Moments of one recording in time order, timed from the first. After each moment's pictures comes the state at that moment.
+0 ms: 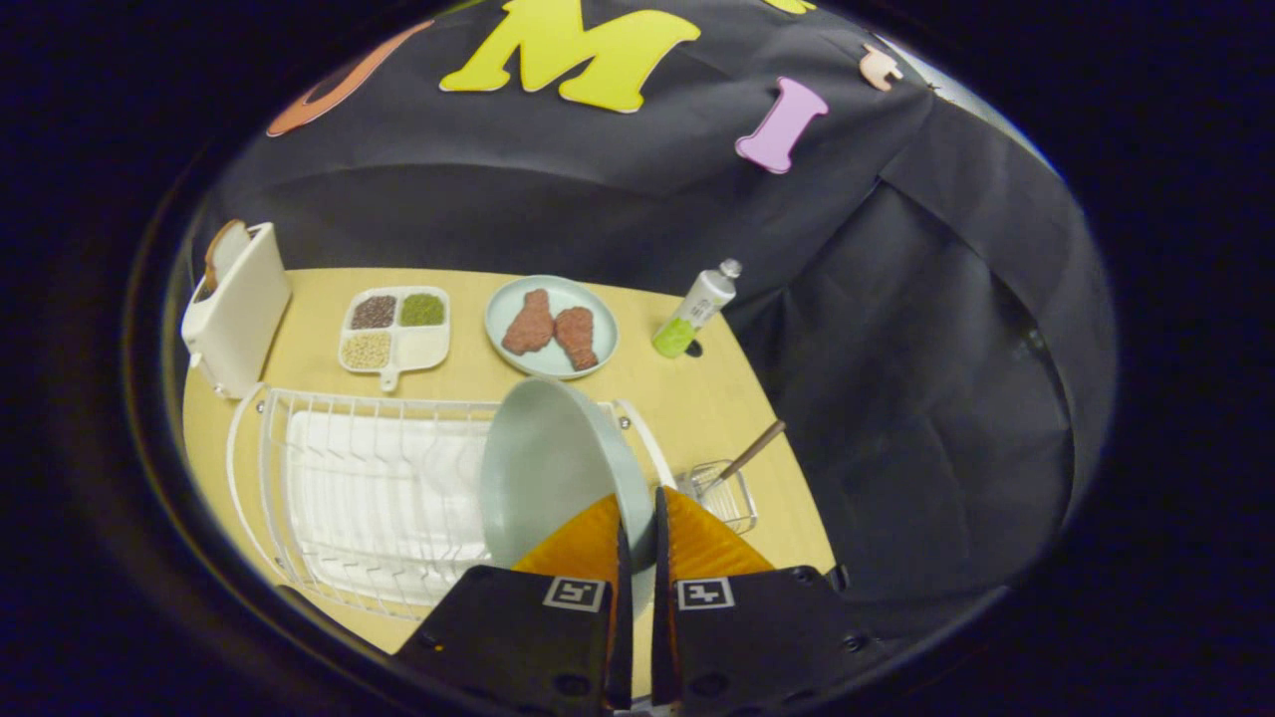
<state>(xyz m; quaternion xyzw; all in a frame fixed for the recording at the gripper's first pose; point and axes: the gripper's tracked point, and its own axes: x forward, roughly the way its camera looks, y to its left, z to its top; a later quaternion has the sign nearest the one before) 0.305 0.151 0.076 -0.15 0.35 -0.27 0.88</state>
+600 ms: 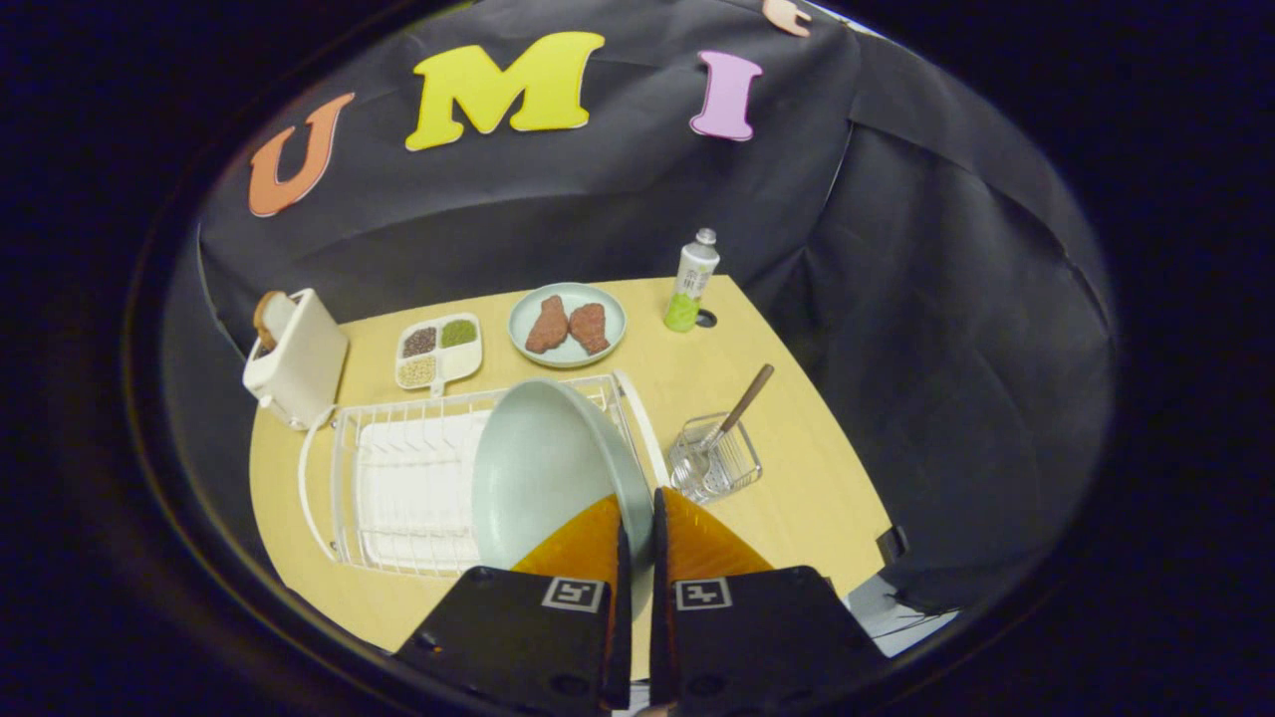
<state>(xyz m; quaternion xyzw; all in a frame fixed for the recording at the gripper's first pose) 0.216 0.102 0.075 -0.02 0.38 -0.15 0.91</state>
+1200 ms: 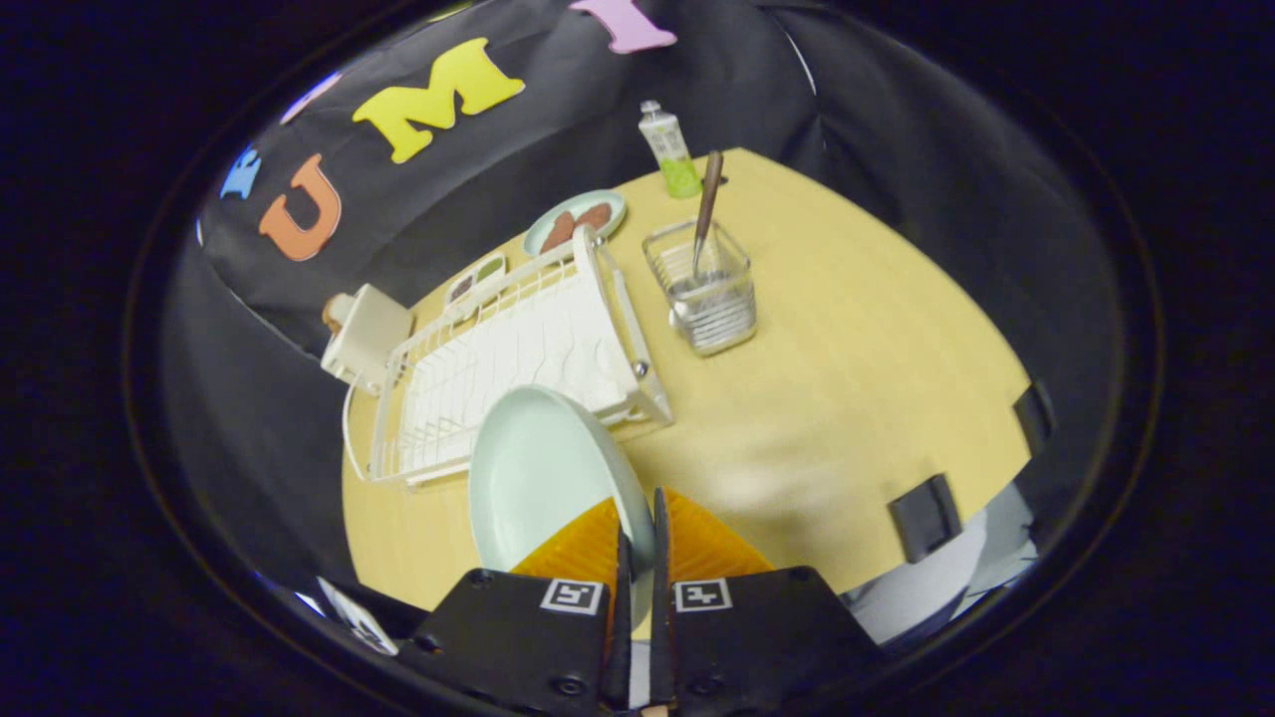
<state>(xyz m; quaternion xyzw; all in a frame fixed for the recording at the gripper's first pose) 0.134 0.048 -0.103 0.19 0.47 0.04 0.86</state>
